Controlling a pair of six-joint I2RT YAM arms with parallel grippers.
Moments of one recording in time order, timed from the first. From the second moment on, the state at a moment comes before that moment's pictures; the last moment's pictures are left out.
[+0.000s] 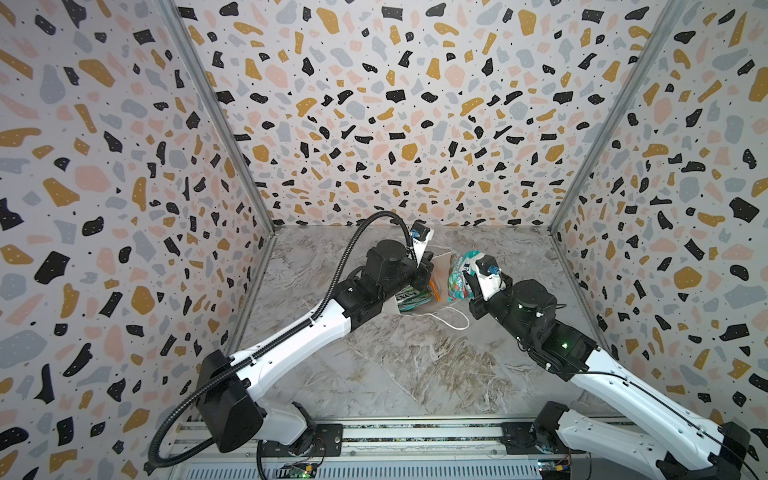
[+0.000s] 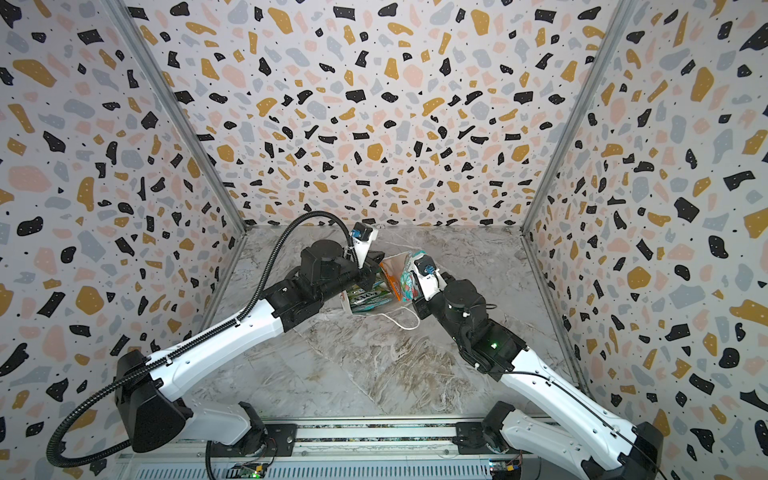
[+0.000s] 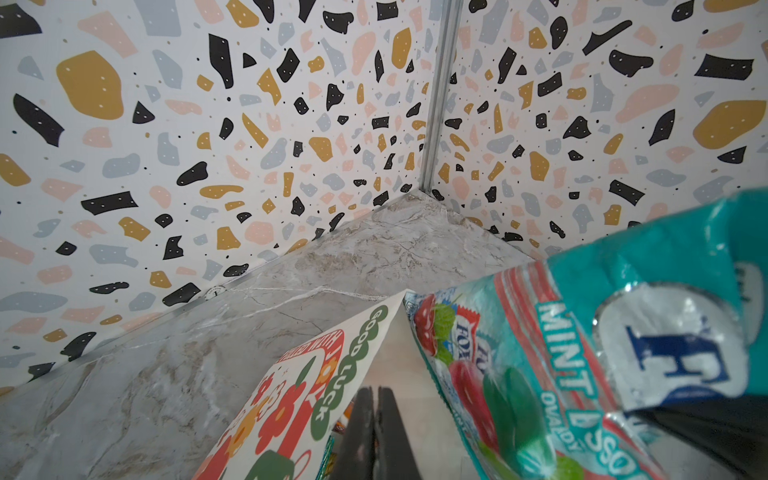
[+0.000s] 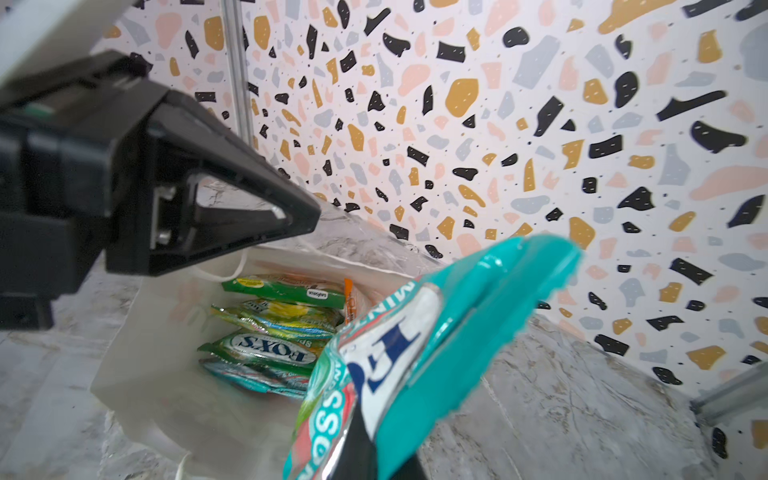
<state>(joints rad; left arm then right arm) -0.80 1.40 1.26 -0.12 -0.03 -0.05 0.79 0.90 0.89 -0.16 0.27 -0.14</state>
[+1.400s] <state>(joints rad) -0.82 1.38 1.25 -0.18 -0.02 0.02 0.05 1.80 1.10 0.20 -0.59 0.12</state>
